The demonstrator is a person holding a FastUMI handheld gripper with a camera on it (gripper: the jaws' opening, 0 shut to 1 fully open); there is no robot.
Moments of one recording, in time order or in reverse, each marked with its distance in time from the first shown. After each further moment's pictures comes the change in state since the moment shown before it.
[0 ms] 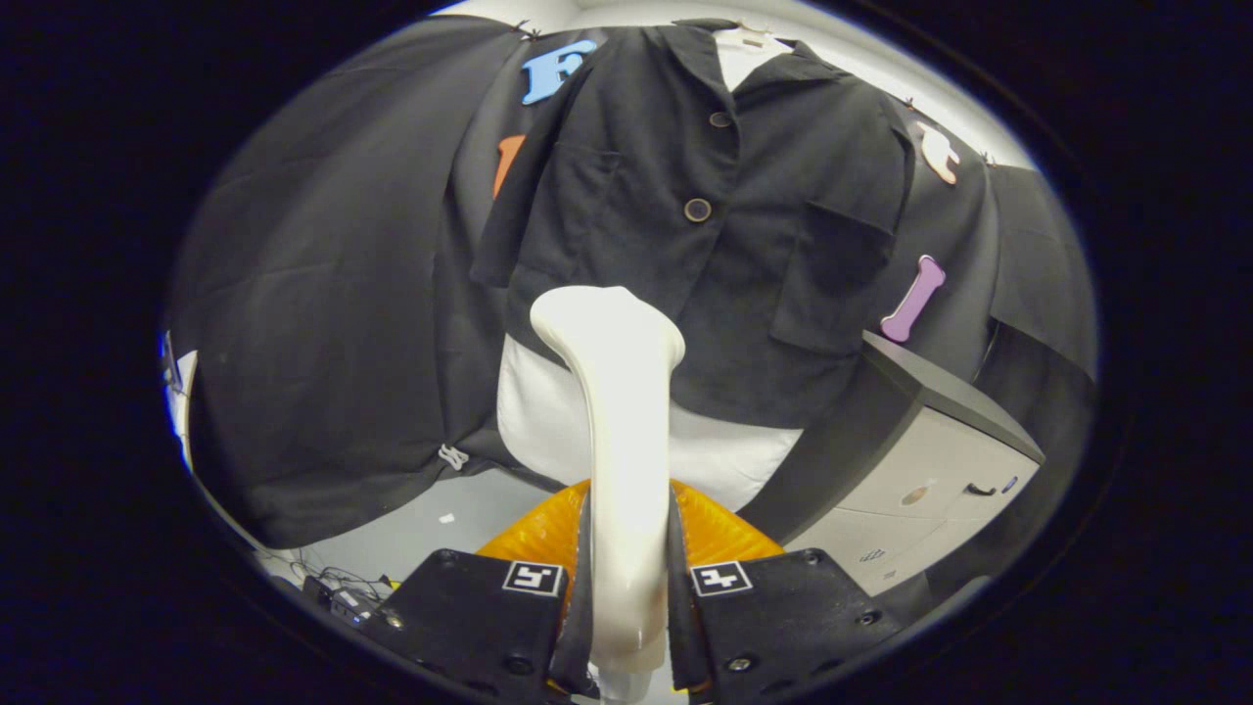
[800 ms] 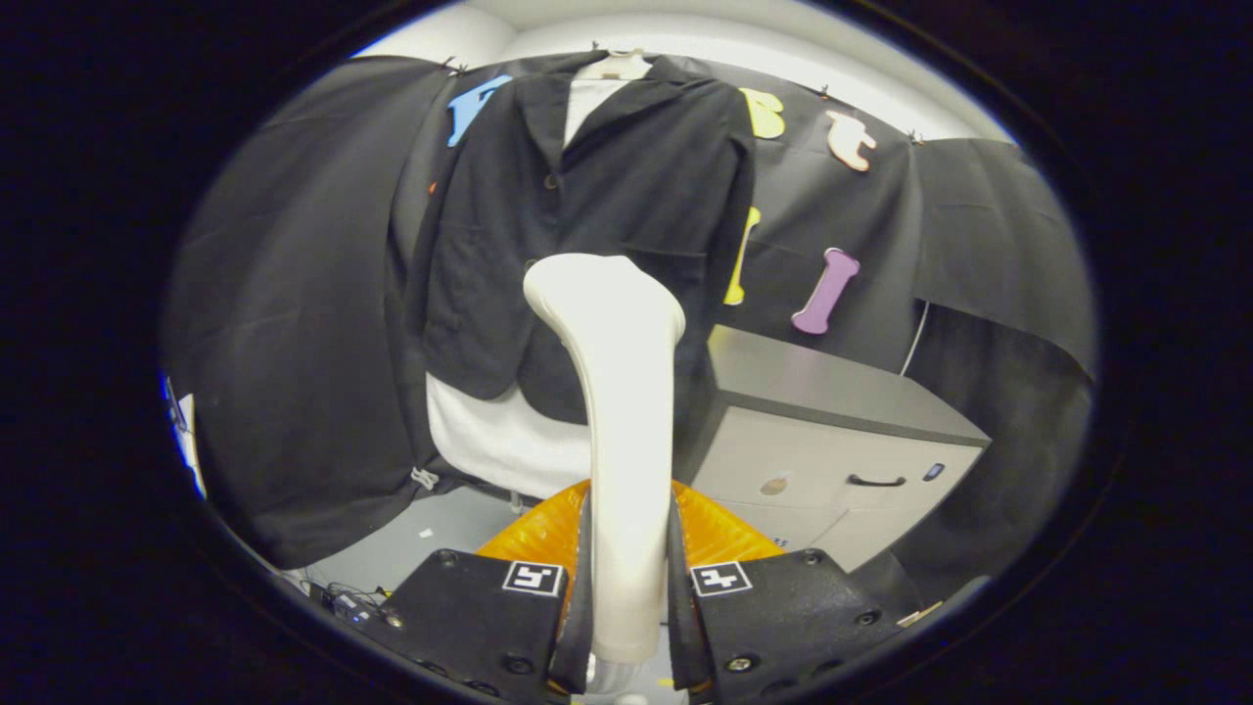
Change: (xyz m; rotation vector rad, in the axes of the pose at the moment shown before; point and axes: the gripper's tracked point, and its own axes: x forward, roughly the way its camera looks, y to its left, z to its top) arm -0.108 -0.147 0.004 0.127 -0.054 -0.106
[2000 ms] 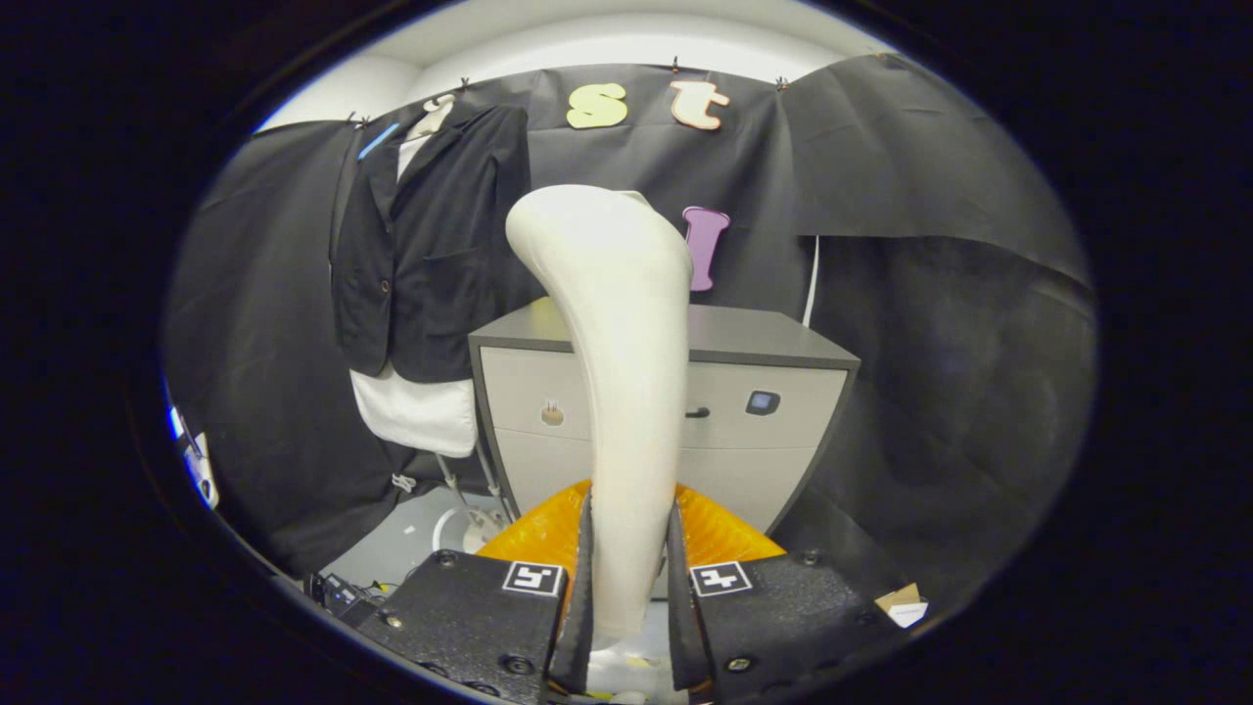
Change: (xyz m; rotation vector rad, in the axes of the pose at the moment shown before) arm -0.090 -0.256 -0.087 0.170 0.024 -0.023
